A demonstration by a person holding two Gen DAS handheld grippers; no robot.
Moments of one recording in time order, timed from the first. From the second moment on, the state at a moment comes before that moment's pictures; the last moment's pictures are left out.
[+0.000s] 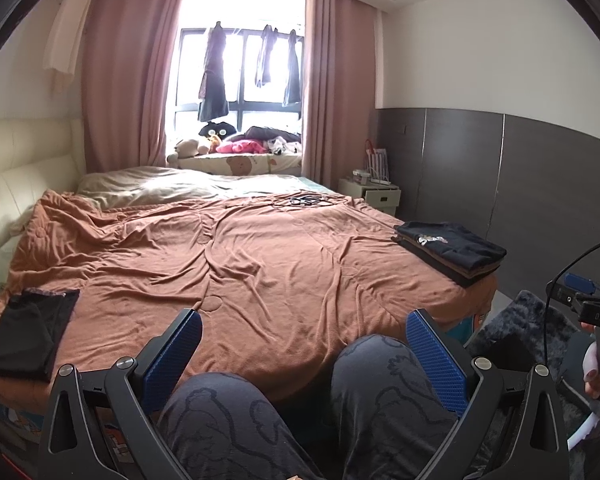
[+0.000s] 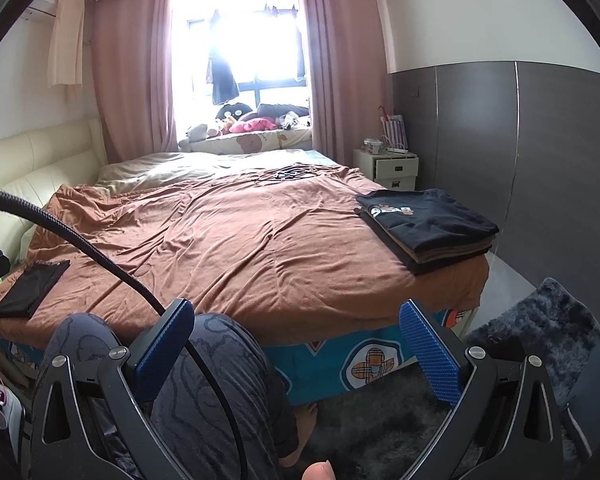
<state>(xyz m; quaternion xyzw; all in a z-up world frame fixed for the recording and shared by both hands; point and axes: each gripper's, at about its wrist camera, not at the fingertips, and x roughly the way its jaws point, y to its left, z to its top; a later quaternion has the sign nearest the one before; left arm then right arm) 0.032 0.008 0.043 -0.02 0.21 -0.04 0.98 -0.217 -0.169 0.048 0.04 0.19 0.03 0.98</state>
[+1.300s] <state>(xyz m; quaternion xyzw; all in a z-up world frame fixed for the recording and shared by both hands) 0.015 0.003 0.047 -0.01 0.19 -0.04 0.98 -0.222 -0.182 0.047 0.03 0.19 0.03 0.98</state>
